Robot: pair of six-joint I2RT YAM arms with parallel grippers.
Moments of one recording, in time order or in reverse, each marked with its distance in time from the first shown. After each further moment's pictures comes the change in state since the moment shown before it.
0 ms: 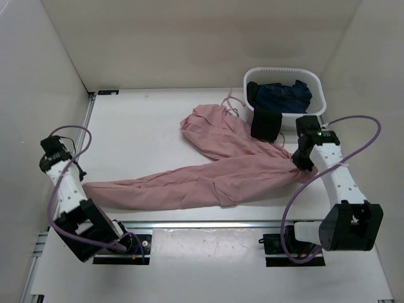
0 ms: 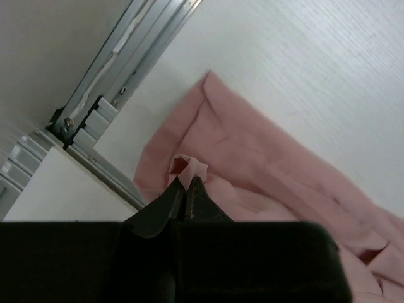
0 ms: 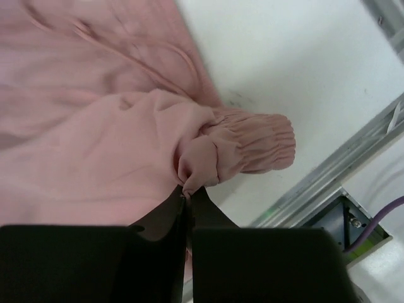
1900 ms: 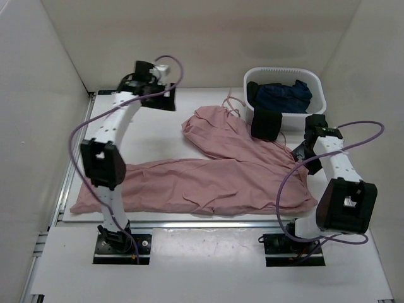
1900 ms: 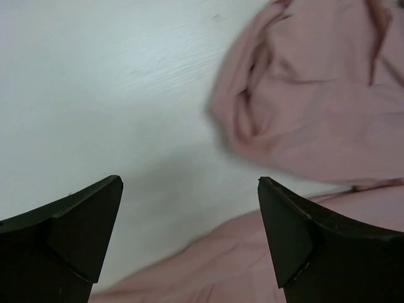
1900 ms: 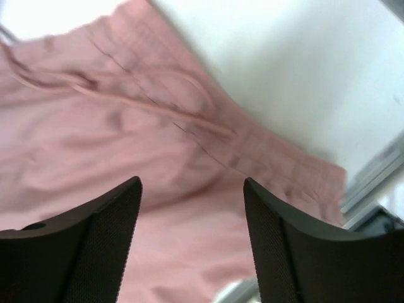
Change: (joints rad) left arm -0.798 0.746 0.993 -0.090 0.333 0.001; right arm -0.156 0.158 0.040 0.099 -0.065 0.044
